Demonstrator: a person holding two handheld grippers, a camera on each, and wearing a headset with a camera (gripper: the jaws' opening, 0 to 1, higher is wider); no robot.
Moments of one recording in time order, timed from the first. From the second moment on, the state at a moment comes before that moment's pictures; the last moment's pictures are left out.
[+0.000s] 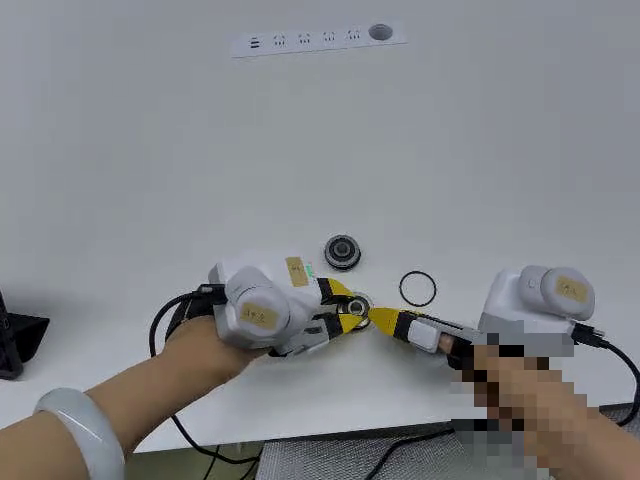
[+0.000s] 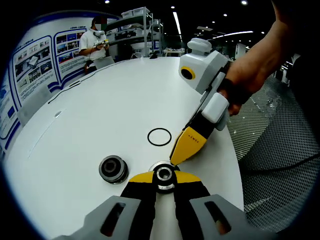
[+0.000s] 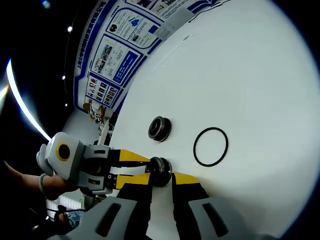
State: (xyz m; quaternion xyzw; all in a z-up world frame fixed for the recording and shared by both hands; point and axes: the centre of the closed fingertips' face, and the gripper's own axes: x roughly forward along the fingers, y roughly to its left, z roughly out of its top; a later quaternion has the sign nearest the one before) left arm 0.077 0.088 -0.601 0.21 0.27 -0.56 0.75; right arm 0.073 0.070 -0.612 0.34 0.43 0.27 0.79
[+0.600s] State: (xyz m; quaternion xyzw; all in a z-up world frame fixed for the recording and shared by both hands) left arm 0.078 0.087 -0.603 0.21 0.27 -0.56 0.75; right arm 0.074 0.076 -0.614 0.38 0.44 0.26 0.77
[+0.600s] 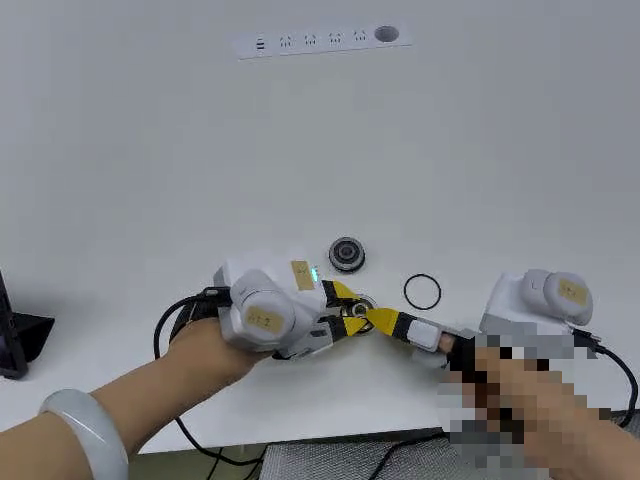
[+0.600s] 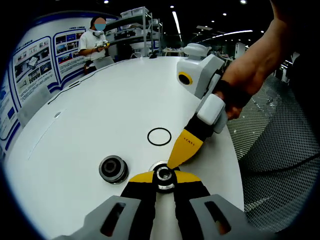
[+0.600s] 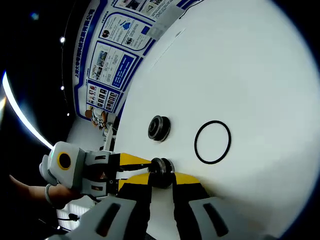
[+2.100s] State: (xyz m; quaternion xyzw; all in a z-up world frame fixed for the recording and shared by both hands) left arm 0.078 0.087 -0.604 0.21 0.27 -0.56 0.75; right arm 0.076 0.072 -0.607 0.35 0.42 0.28 0.79
